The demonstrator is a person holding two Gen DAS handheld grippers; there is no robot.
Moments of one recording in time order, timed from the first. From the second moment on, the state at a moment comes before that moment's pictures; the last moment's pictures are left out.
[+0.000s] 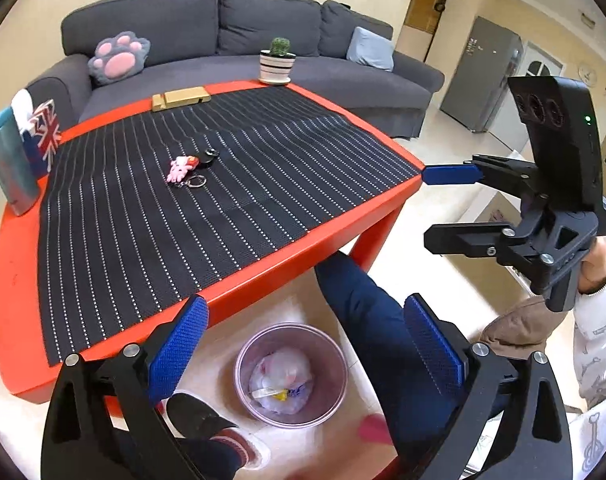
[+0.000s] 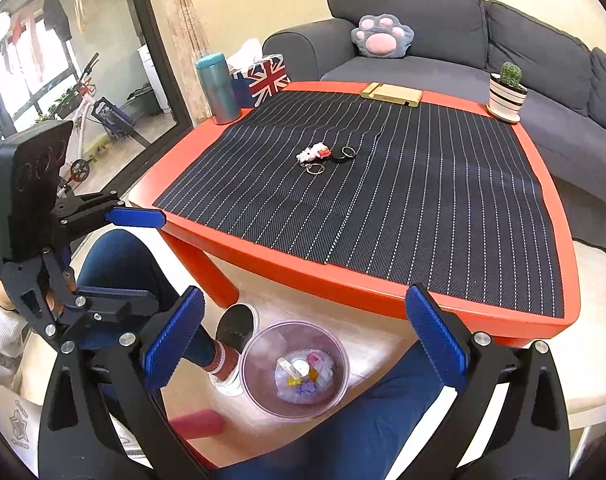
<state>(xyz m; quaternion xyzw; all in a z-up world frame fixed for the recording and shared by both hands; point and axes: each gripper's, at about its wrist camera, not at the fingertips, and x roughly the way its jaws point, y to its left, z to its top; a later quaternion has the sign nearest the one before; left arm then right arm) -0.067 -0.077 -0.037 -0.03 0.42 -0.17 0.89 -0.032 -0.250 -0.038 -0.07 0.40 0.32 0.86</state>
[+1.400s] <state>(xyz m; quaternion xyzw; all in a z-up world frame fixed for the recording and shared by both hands) 0.073 -0.017 -0.025 -0.01 0.43 -0.11 0.89 0.016 -0.240 -0.036 -0.08 0.41 0.32 0.85</state>
